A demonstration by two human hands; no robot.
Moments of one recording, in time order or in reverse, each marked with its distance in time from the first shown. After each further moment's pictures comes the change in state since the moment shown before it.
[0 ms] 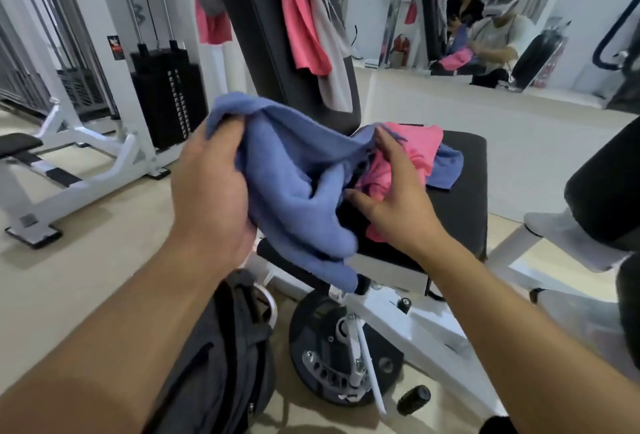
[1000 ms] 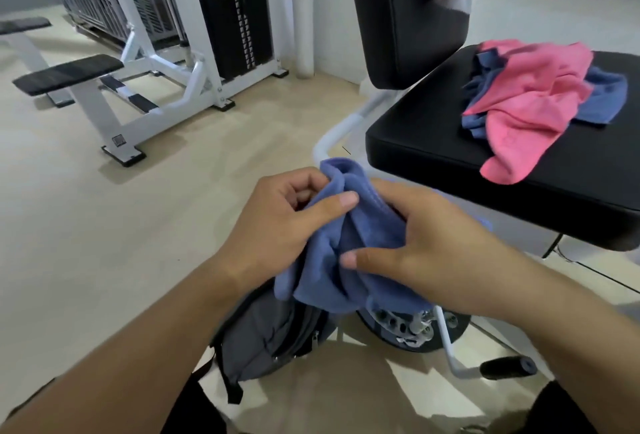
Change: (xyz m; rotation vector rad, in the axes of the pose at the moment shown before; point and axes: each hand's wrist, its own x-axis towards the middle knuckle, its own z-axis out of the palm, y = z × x) left_hand -0.040 -0.063 -0.126 0.580 -0.340 -0.195; right_hand -0.075 -0.059 0.060 -0.032 -0.690 0.029
